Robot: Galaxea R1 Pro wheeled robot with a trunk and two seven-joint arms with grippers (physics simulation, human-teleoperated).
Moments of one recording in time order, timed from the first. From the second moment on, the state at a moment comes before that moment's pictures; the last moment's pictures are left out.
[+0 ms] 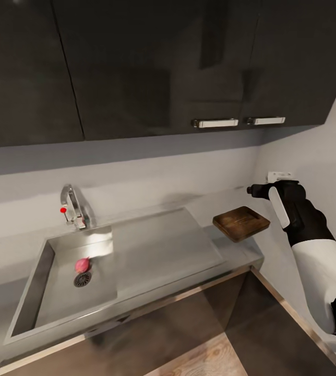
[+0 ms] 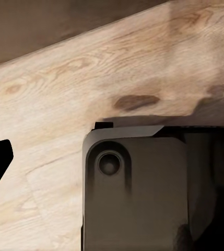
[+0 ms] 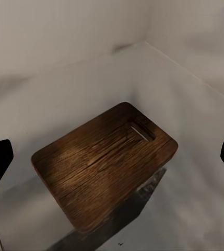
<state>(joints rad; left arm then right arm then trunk) -0.01 0.01 0.01 -0.26 0.01 -0.26 -0.01 -1.11 -0.22 0.05 -1.01 -0.21 0.85 -0.21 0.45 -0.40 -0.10</state>
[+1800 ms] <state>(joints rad) 0.42 0.05 0.01 -0.22 0.00 -1.05 0.00 -1.11 -0.21 0.05 -1.01 -0.21 0.85 -0.21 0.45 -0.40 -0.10</state>
